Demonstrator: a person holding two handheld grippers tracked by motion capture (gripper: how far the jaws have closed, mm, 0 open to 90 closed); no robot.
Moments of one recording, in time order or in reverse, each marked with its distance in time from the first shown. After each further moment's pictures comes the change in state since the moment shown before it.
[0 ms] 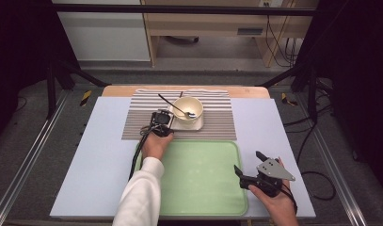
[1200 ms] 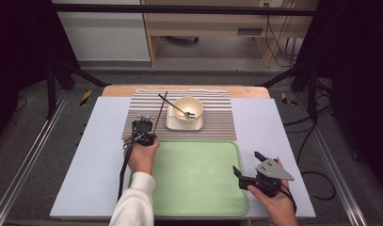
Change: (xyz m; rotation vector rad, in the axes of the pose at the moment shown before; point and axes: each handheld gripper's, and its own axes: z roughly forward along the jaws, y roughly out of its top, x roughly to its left) left arm 0.017 -0.050 -0.058 -0.098 0.123 -0.186; right arm 0.002 0.001 0.001 0.003 0.017 -0.006
